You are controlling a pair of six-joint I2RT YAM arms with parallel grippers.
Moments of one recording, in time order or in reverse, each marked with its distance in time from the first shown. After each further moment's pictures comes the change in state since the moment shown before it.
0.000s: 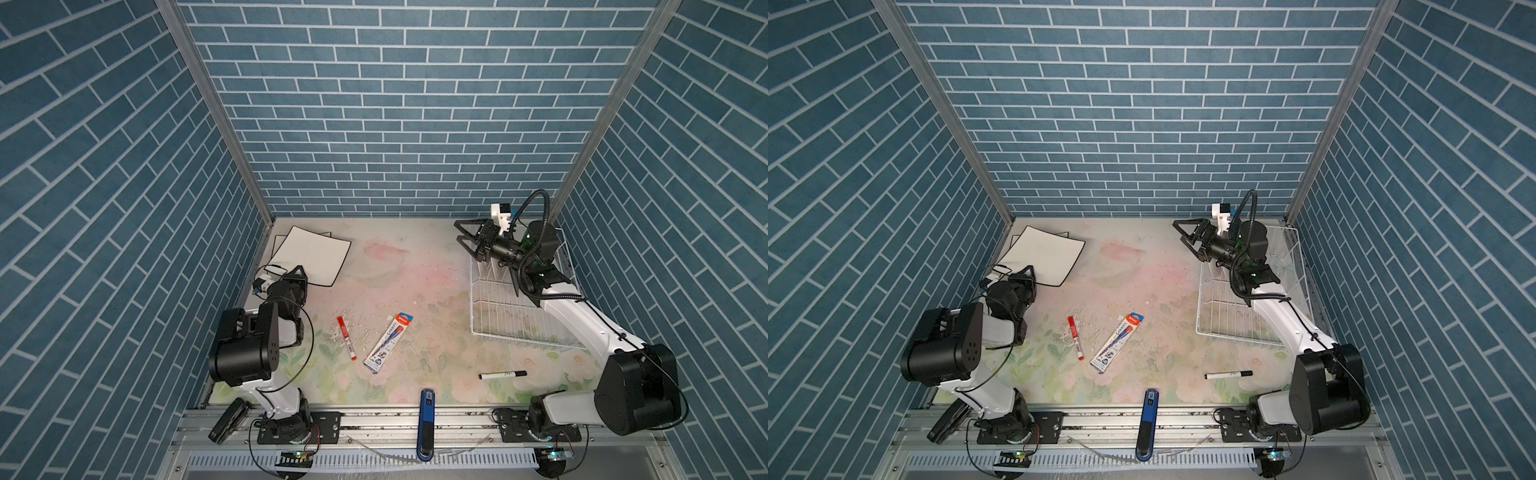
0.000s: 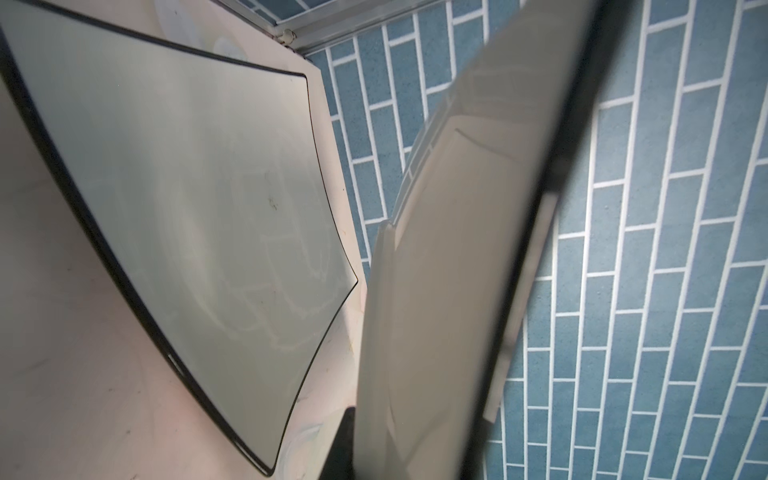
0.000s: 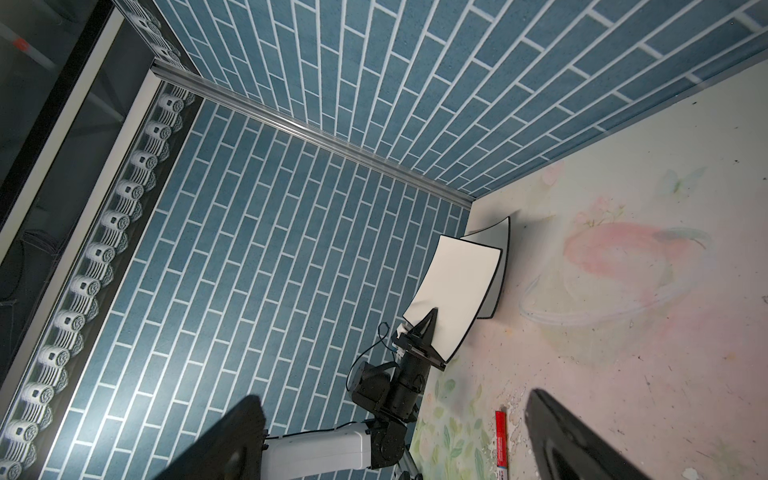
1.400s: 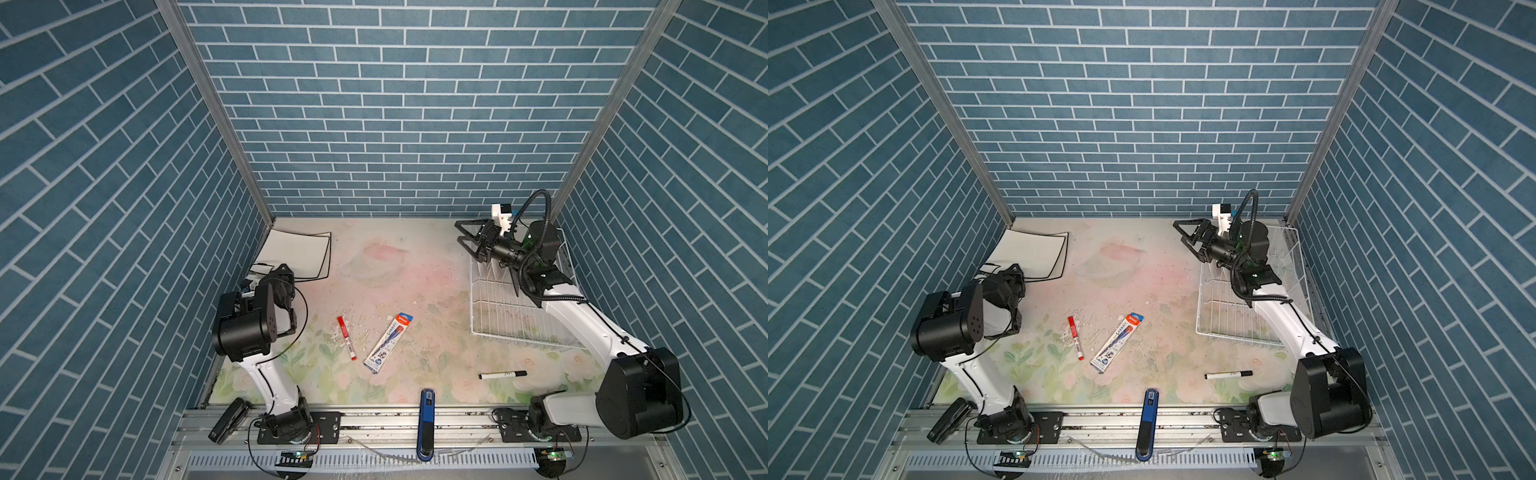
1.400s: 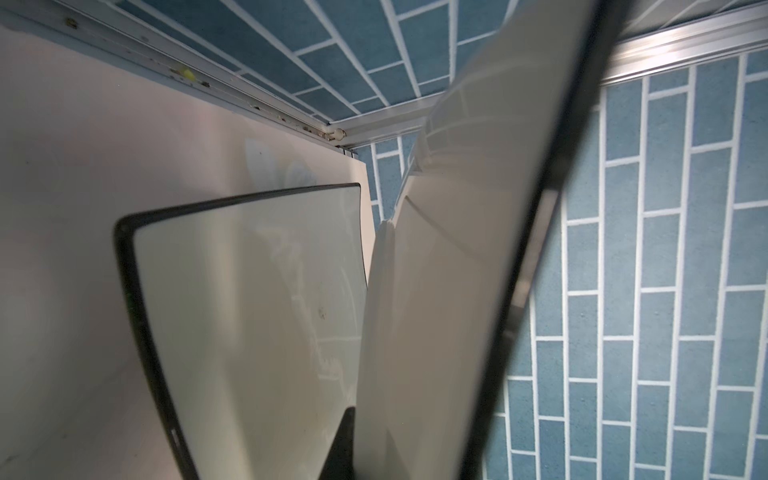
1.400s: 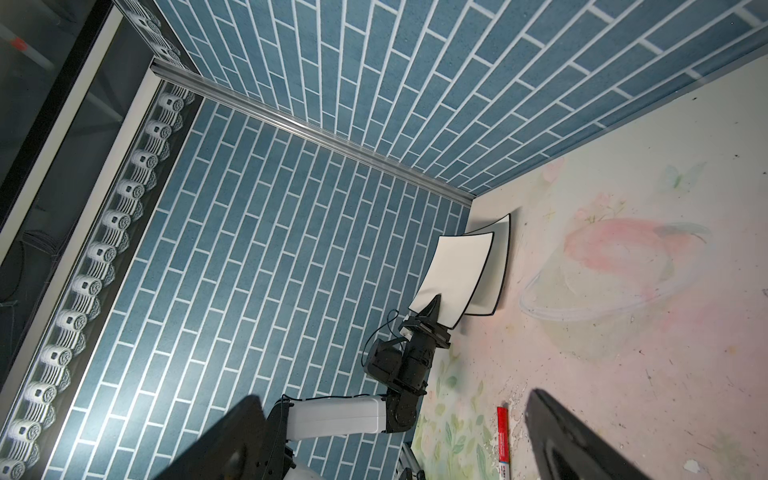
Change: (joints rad) left arm 0.093 0.204 0.153 0.013 -0.084 -0.013; right arm 0.000 -0.017 0.000 -0.024 -0.001 0.000
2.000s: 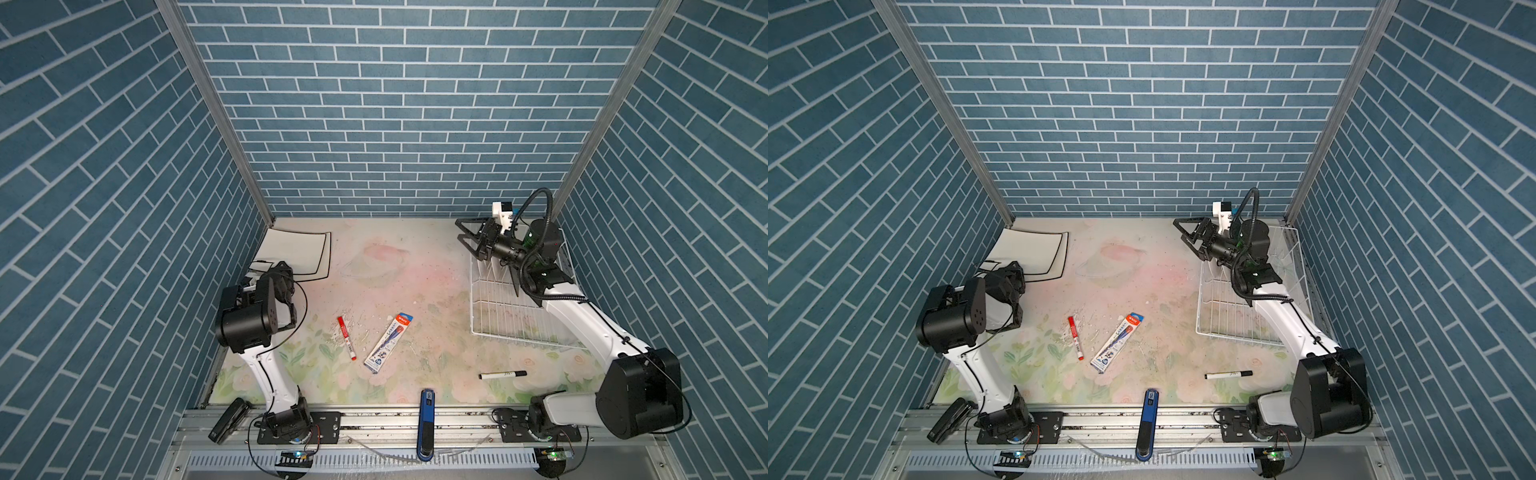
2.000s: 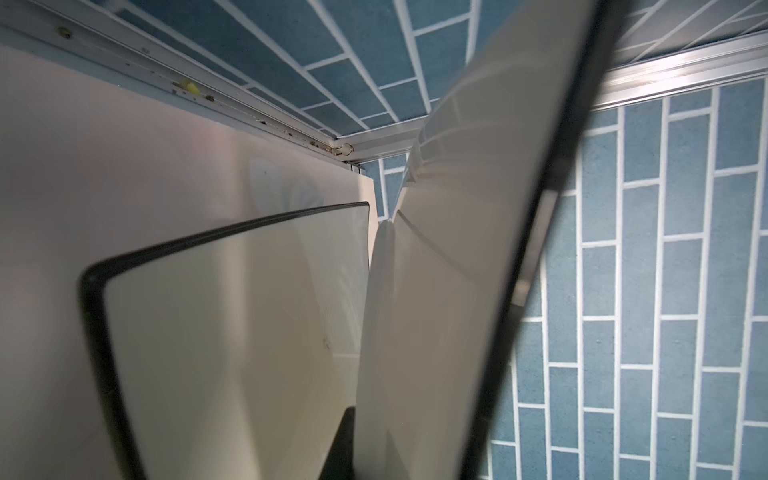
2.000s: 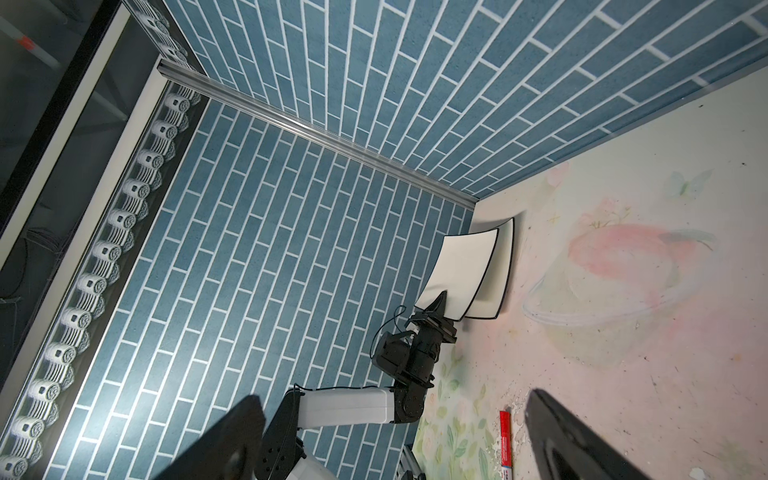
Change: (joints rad) left arm -0.002 0.082 0.097 -0.013 -0.024 -0.014; right arm 0.000 0.001 0.018 -0.003 0.000 0.000
